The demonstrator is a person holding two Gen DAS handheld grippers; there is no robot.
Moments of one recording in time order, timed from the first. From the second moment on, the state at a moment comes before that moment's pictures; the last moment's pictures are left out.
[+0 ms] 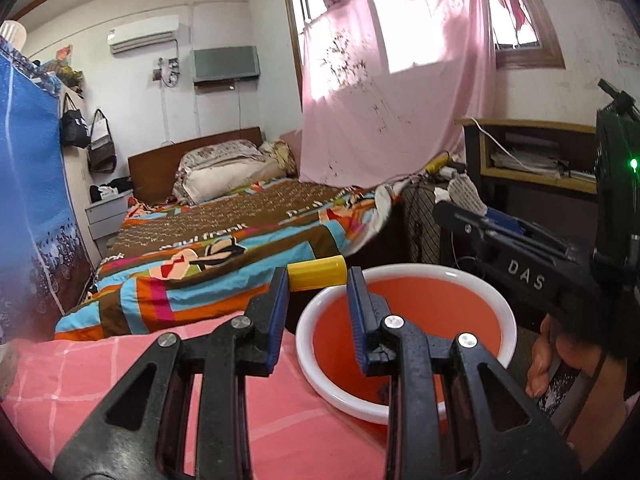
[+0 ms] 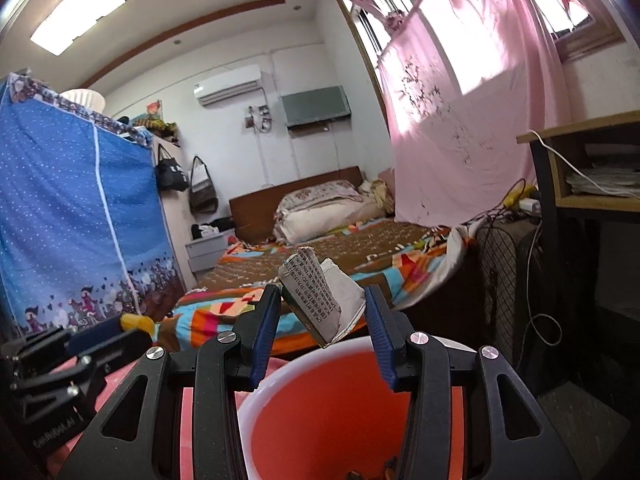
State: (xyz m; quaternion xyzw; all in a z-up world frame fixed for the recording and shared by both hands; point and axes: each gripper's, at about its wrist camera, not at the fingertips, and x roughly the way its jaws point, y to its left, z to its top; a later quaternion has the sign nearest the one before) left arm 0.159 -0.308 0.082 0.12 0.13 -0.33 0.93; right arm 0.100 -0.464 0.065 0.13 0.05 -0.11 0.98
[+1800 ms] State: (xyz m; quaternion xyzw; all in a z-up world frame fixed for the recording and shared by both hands) left arm 0.201 -0.291 0.066 0.05 0.24 -0.31 0.92; right arm 0.123 -0.477 0.049 0.15 0.11 -0.12 0.98
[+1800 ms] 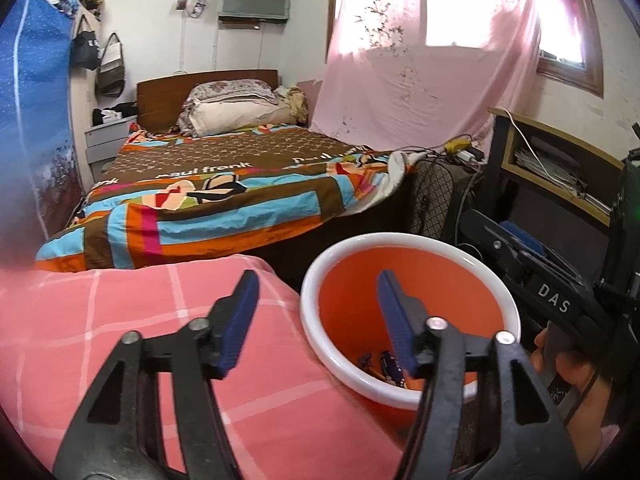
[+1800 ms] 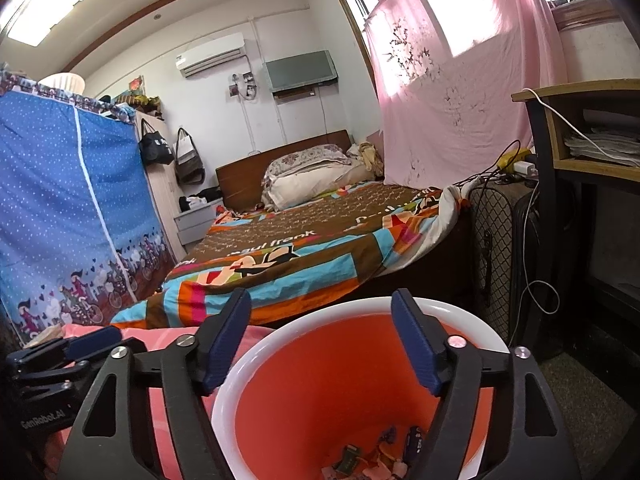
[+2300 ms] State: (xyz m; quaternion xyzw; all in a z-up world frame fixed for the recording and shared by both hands) left arm 0.204 -0.244 0.073 0.00 0.19 -0.22 0.96; right arm 0.119 -0.472 0.051 0.15 0.09 -0.12 0.98
